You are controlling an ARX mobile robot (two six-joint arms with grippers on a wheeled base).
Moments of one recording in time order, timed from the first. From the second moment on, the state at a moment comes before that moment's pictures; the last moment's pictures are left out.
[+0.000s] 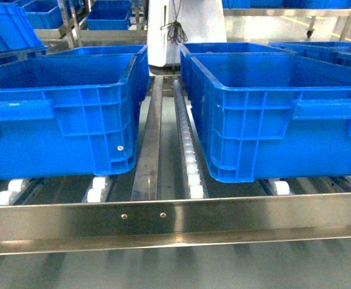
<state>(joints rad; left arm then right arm) -0.03 0.90 0.32 0.25 -0.35 -0.05 0.31 0.19 0.11 -0.24 0.39 0.05</state>
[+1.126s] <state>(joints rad) -0.03 0.90 0.32 0.25 -0.35 -0.05 0.09 1.30 0.71 0.51 0.06 -0.03</state>
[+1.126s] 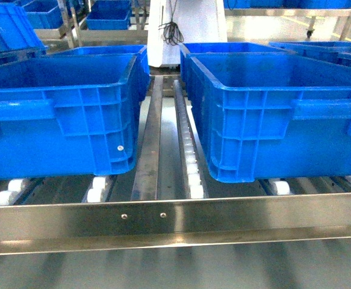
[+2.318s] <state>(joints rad) -0.04 0.93 0.30 0.42 -0.34 0.03 0.07 1.19 0.35 0.72 0.06 -0.14</state>
